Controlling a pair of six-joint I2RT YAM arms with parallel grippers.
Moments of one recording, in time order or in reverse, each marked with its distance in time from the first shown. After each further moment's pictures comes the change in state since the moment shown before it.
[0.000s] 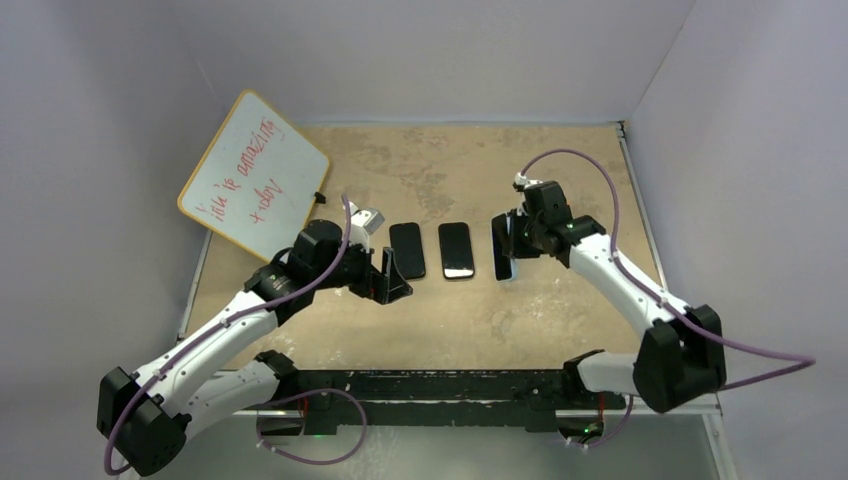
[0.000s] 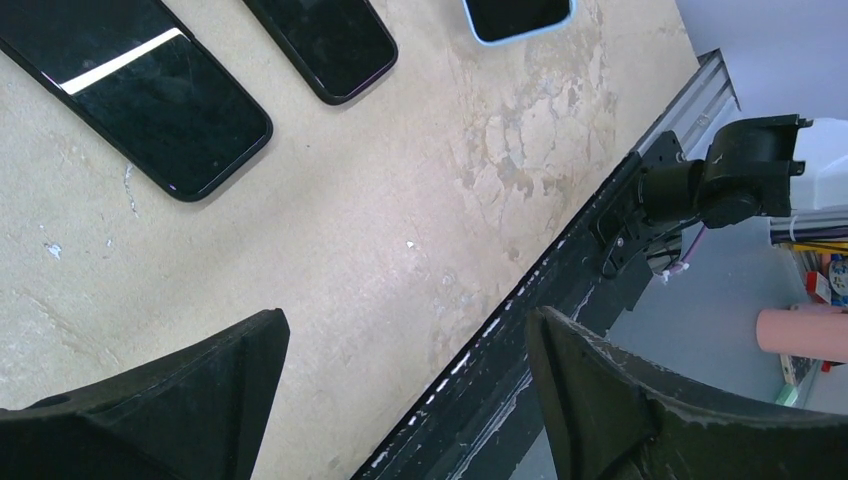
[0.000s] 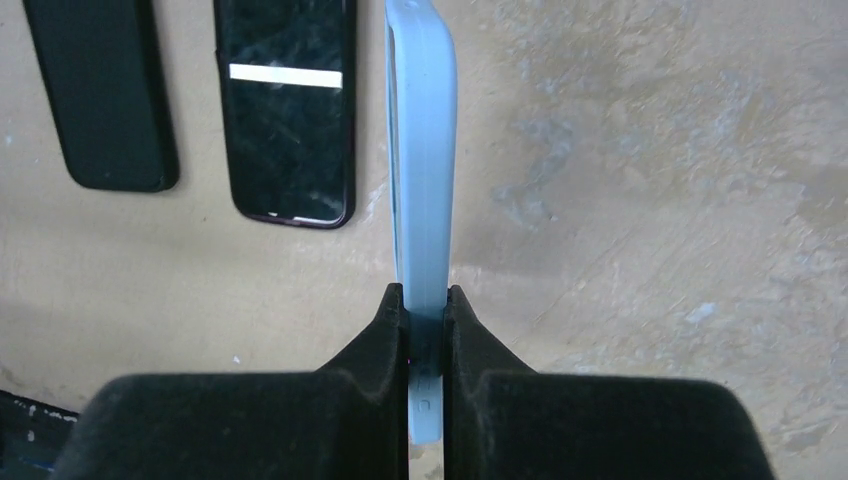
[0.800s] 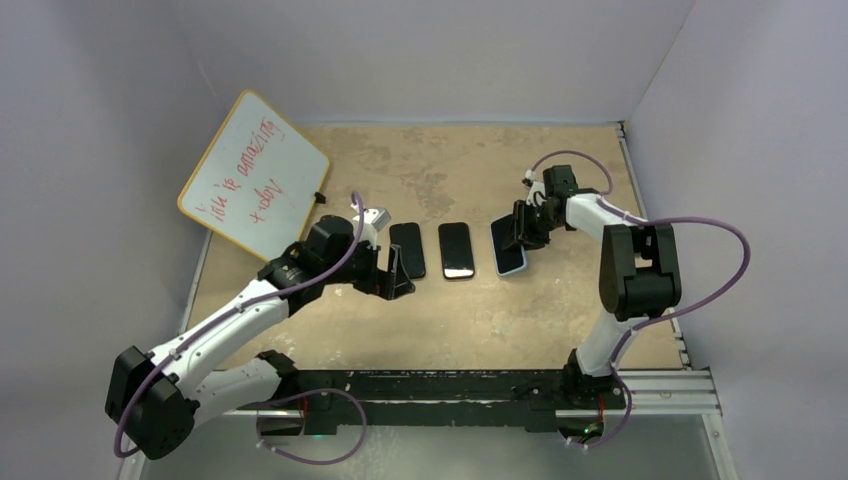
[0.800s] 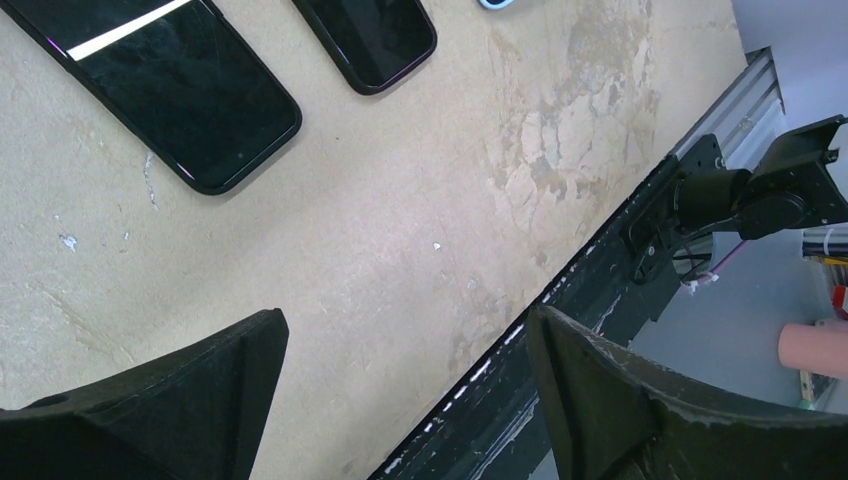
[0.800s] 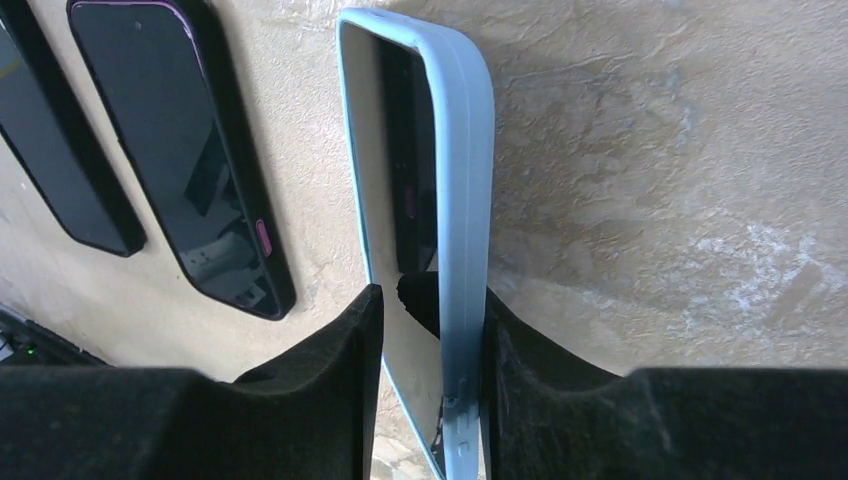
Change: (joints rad) left arm 0.000 0.089 0.010 0.008 -0.031 0.003; right arm -0.302 0.526 0.194 0.043 -0.405 -0.132
